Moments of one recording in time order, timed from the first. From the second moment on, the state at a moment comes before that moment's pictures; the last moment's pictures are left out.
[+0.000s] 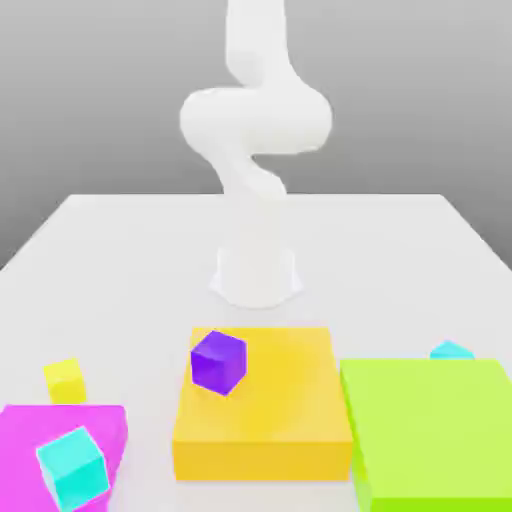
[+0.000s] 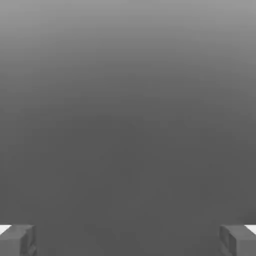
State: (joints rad) arm -0.06 -0.71 -0.01 -2.34 -0.02 2.35 0.84
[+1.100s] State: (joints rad) arm -0.59 0.34 -0.11 -2.64 0.22 2.98 0.95
